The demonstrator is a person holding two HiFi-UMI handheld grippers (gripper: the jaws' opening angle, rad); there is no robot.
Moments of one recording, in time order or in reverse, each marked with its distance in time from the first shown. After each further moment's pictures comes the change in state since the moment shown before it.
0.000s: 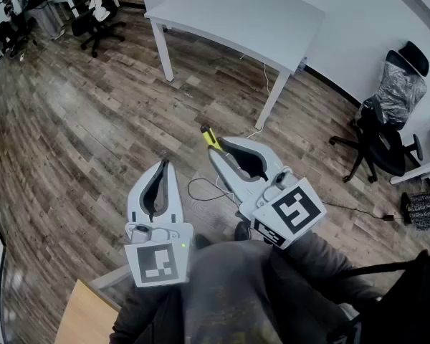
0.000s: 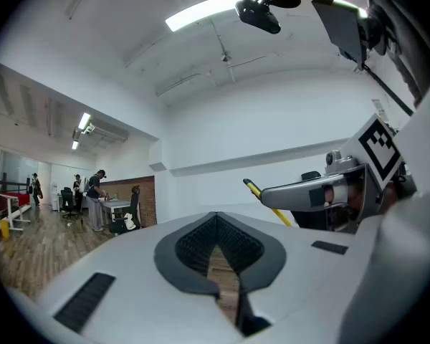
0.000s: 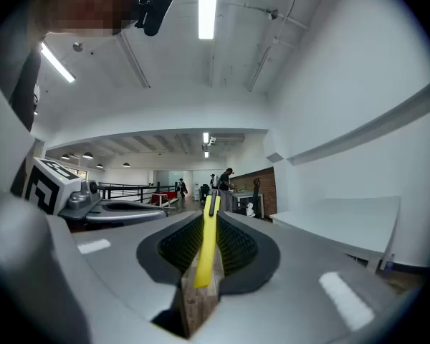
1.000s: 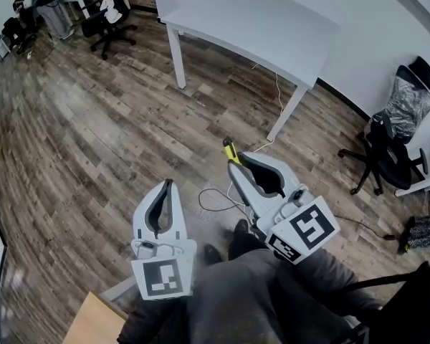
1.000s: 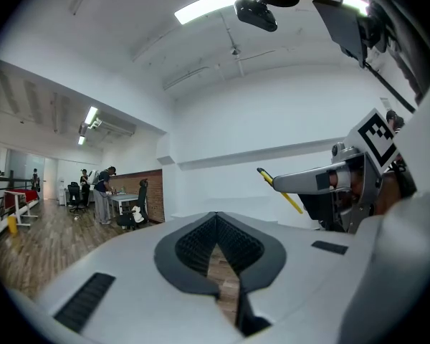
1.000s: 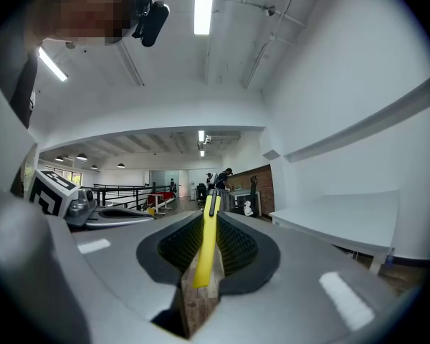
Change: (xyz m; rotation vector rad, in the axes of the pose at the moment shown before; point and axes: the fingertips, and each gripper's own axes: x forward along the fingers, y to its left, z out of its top) left arm -0.004 0.072 -0.022 -0.027 0.047 0.043; right arm 0.047 0.010 0.001 0.030 0.004 -0.034
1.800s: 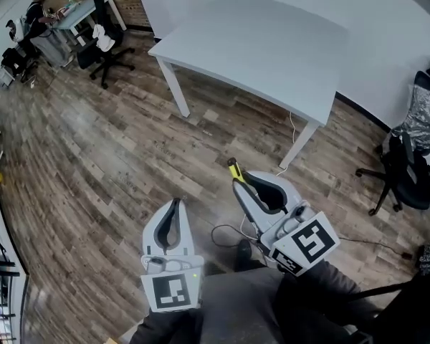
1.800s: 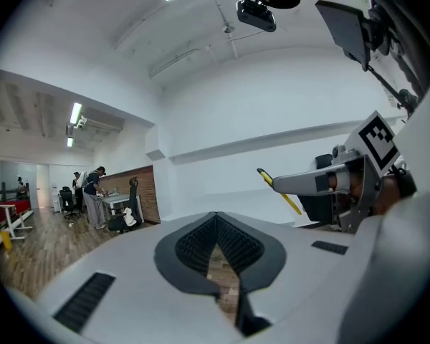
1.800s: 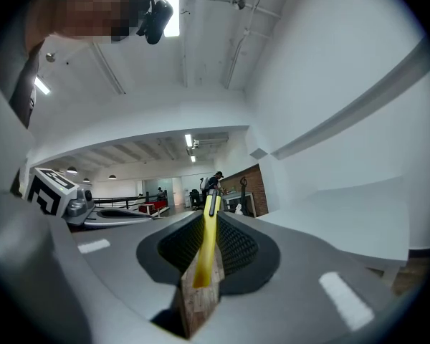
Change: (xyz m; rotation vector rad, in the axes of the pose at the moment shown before) left arm 0.215 -0.012 0.018 0.060 0.057 -0.026; right arm 0.093 -0.195 0.003 0.086 -0.040 -0.032
